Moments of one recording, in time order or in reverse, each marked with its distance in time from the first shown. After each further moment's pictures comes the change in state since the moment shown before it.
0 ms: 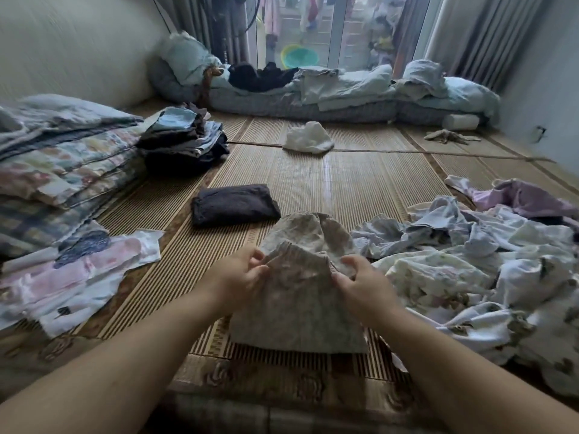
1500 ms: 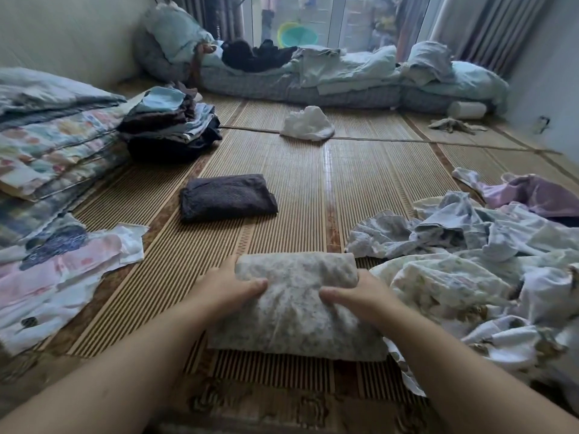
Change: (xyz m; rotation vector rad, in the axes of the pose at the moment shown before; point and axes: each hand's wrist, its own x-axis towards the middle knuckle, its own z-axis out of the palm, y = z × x) left_hand 0.040 -0.051 0.029 0.017 -0.153 -0.378; right_hand 0.048 0.036 0.020 0.004 -0.207 0.266
